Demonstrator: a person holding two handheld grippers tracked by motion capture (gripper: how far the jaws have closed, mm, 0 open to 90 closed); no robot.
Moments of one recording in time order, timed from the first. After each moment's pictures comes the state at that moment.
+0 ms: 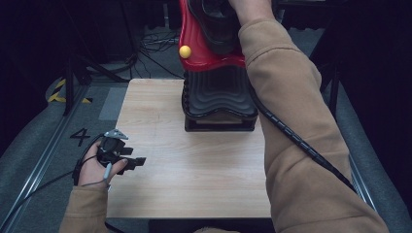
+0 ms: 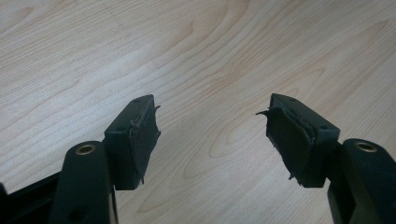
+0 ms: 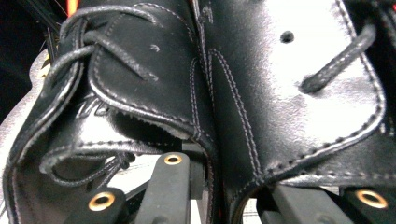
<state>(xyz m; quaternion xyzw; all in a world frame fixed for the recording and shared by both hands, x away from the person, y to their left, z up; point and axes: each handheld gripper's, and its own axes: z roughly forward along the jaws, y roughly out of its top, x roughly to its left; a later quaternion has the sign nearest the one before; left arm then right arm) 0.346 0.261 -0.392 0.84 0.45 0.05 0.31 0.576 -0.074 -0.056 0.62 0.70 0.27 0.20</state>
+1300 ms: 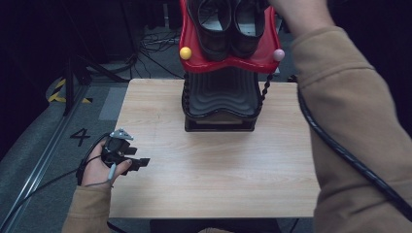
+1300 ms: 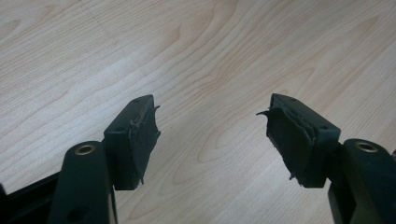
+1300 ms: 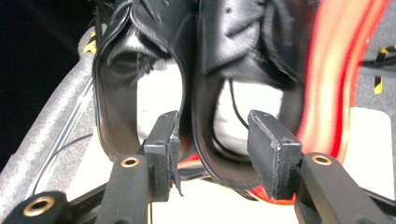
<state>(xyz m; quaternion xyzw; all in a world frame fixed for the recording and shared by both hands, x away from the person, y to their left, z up) 0.344 0.247 -0.387 0.85 0.44 0.06 0.30 0.507 -0.126 -0.026 0.58 0.75 0.30 0.14</state>
